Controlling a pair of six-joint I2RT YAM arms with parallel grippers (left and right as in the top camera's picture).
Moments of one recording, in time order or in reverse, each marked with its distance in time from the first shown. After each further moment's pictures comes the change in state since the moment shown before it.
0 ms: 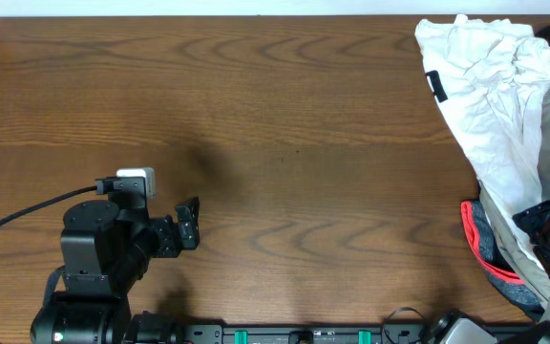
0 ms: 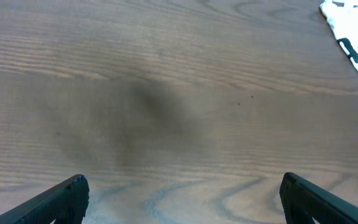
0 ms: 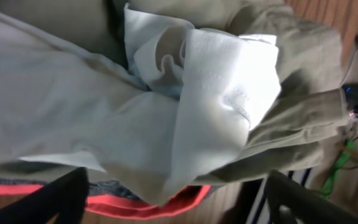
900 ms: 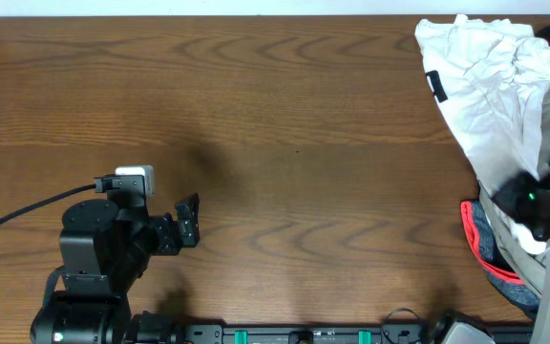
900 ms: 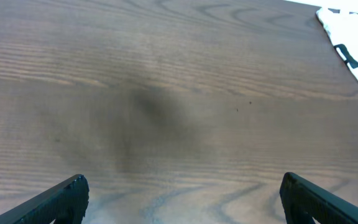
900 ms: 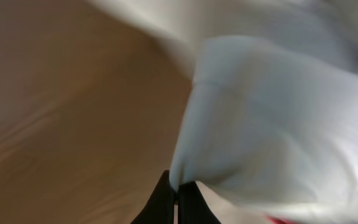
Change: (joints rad) left arm 0.000 0.000 0.000 0.024 0.000 0.000; right arm 0.202 -0.154 0.066 0.134 -0.561 -0.350
